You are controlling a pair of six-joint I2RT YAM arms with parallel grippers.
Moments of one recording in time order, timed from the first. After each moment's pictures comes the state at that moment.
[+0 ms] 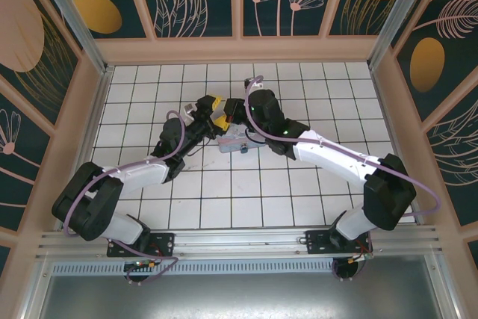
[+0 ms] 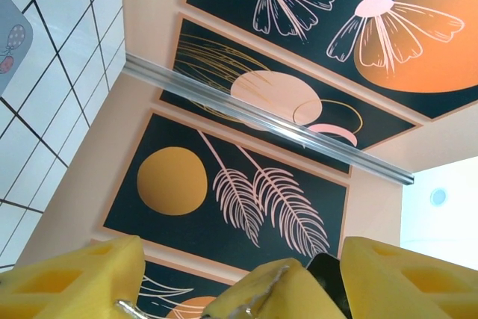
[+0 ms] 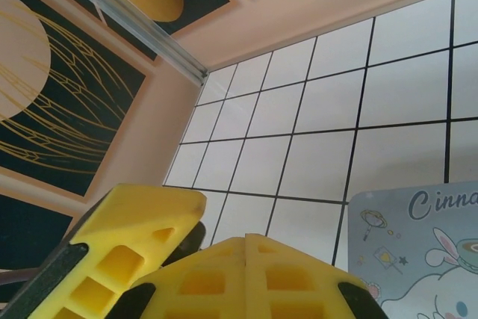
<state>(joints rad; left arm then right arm) -0.58 1.46 0.60 0.91 0.17 -2.02 0.83 1.50 1.13 0.05 0.08 0.76</state>
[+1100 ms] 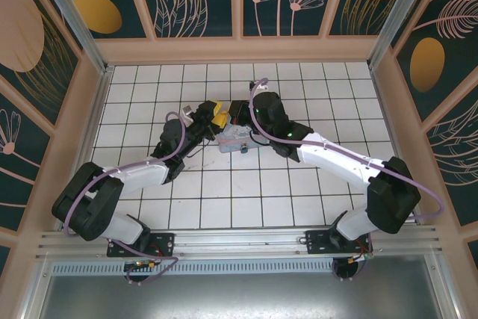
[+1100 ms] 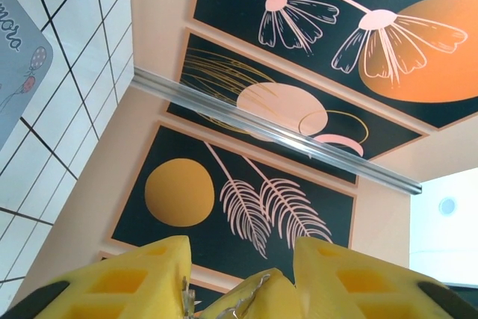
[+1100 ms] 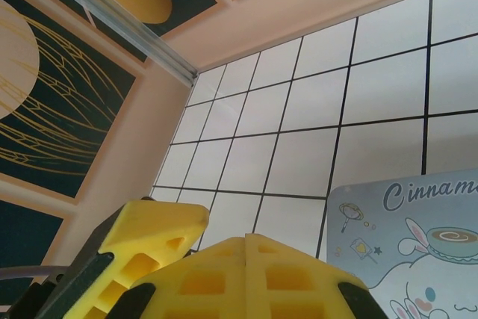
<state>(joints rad) -0.58 1.46 0.58 0.90 0.14 -2.00 0.81 1.47 1.08 0.06 0.08 0.76</state>
